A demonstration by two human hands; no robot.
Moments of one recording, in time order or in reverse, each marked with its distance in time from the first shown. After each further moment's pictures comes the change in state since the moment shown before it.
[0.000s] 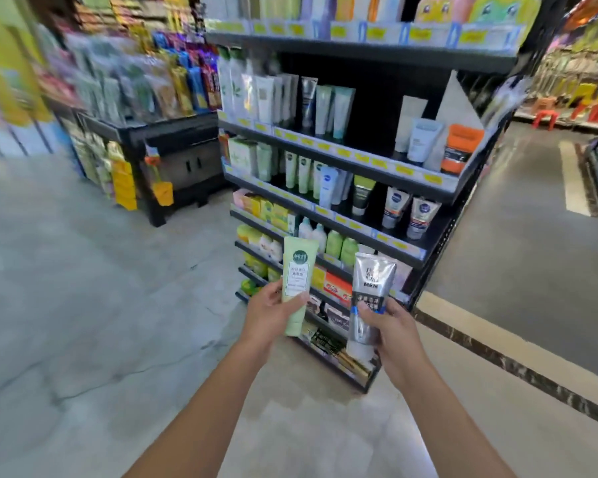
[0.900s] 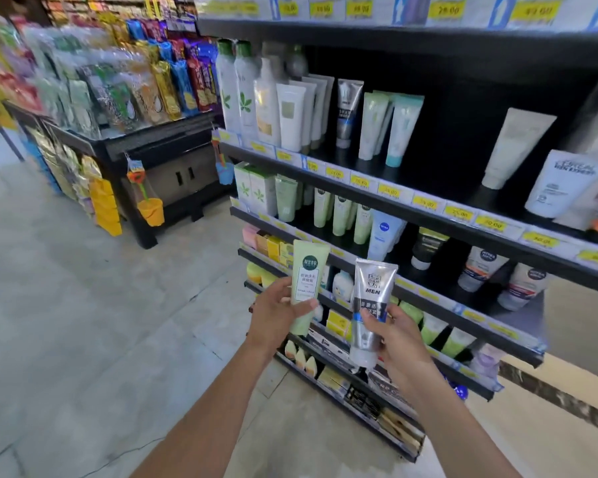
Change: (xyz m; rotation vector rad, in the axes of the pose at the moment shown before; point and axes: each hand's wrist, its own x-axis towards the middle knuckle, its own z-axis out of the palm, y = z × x) left_hand 0.339 0.050 -0.091 0.098 -0.070 0.079; right_hand 0.283 -0.010 0.173 -0.024 0.040 0.107
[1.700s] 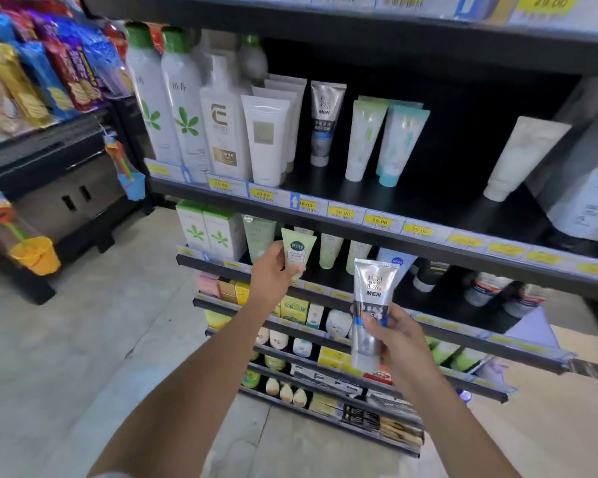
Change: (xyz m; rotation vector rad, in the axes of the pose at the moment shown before) left_hand 0.301 0.005 -0.015 0.289 -0.286 0.200; right_hand 0.120 -0.030 0.096 0.018 0.277 -0.096
